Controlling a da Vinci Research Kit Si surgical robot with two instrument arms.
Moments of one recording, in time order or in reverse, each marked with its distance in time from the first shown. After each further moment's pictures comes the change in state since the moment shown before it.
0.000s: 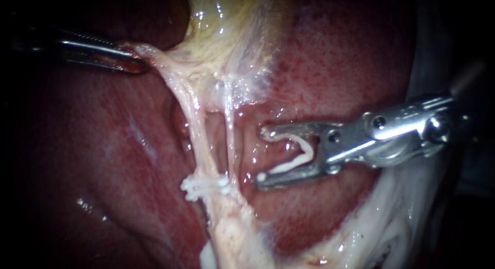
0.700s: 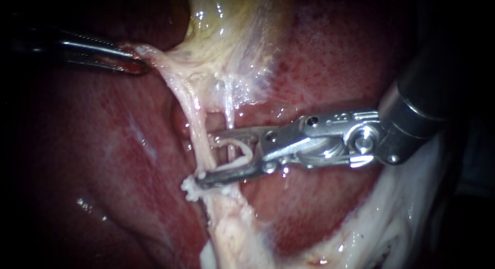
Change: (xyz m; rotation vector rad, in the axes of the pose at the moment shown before) right arm -0.002 0.002 0.007 0.064 0.048 0.134; left arm 0.000 0.000 0.000 0.001 0.000 0.000
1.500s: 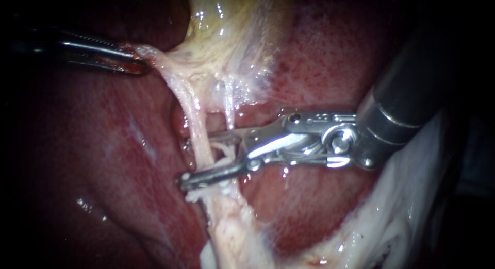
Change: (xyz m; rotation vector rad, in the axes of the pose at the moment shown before) right arm 0.001 0.001 0.003 0.109 0.088 0.062; left arm 0.000 0.000 0.000 0.000 0.001 0.001
